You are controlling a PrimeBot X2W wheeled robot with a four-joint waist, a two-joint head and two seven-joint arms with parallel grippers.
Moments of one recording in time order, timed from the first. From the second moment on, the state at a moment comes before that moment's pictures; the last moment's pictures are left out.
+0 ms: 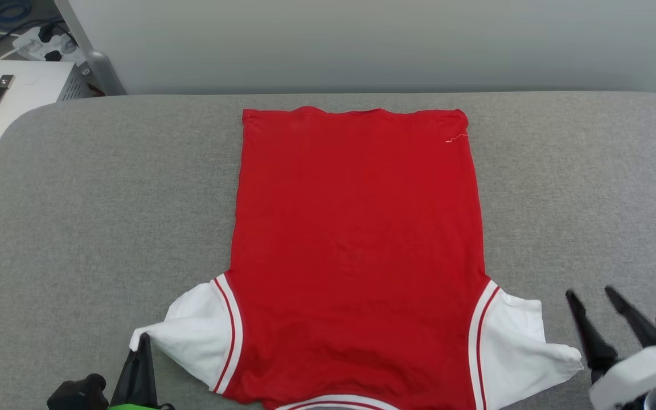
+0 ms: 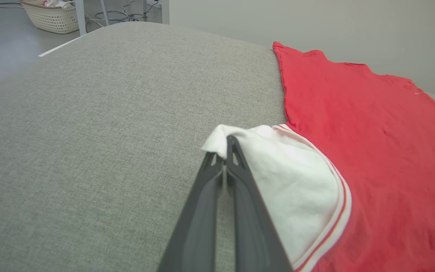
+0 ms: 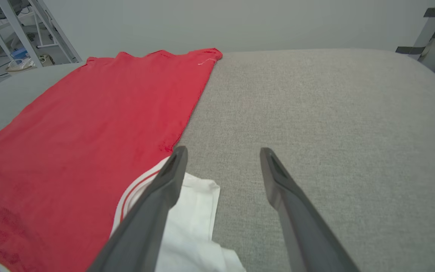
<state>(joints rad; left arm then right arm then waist) 0.17 0.17 -0.02 0.15 -0.41 0.02 -0.26 0.11 -0.36 0.08 0.06 0.45 0.13 -0.05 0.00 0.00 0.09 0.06</state>
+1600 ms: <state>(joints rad) -0.19 0.05 -0.19 -0.10 -0.41 -0.01 -0.26 -1.20 -0.66 0.41 0.44 0.59 0.13 1.10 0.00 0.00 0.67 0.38</state>
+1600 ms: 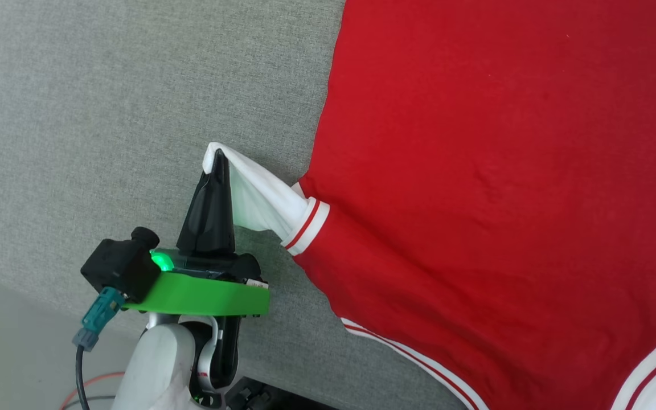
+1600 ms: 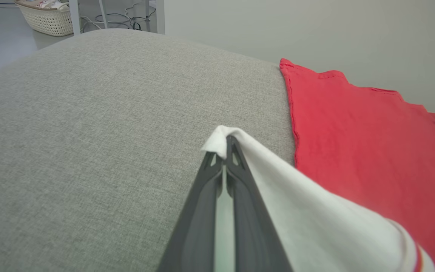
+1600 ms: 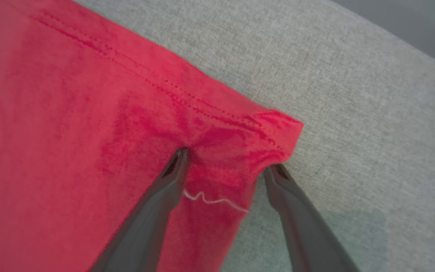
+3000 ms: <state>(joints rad) 0.07 0.05 0.03 0.04 -0.27 -0.03 -0.26 -0.14 -0.84 0.33 0.10 0.86 0.13 0.60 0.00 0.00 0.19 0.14</state>
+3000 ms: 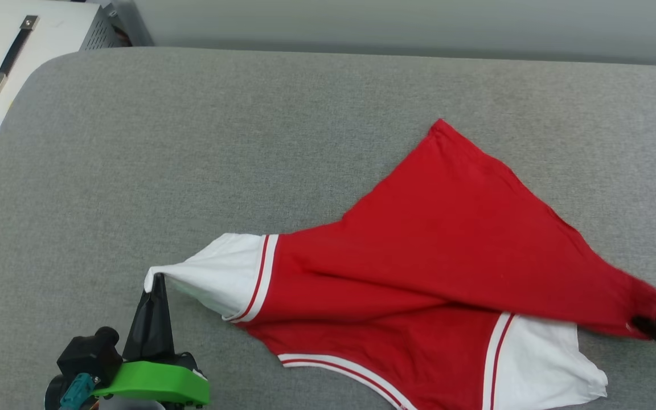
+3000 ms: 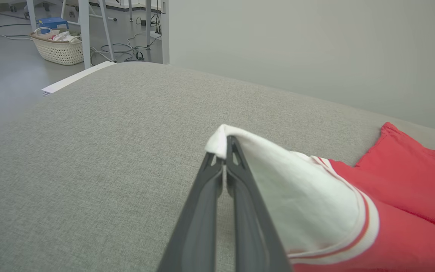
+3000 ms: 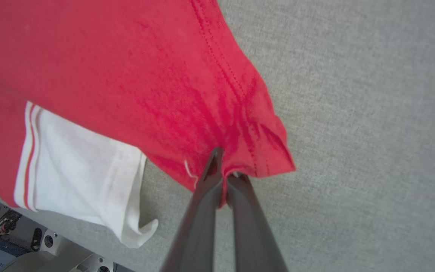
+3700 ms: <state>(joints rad) 0.08 0.05 0.04 0.06 -0.26 -0.06 -0.26 0.14 -0.62 0.06 -0.02 0.73 0.13 0.53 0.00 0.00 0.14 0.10</state>
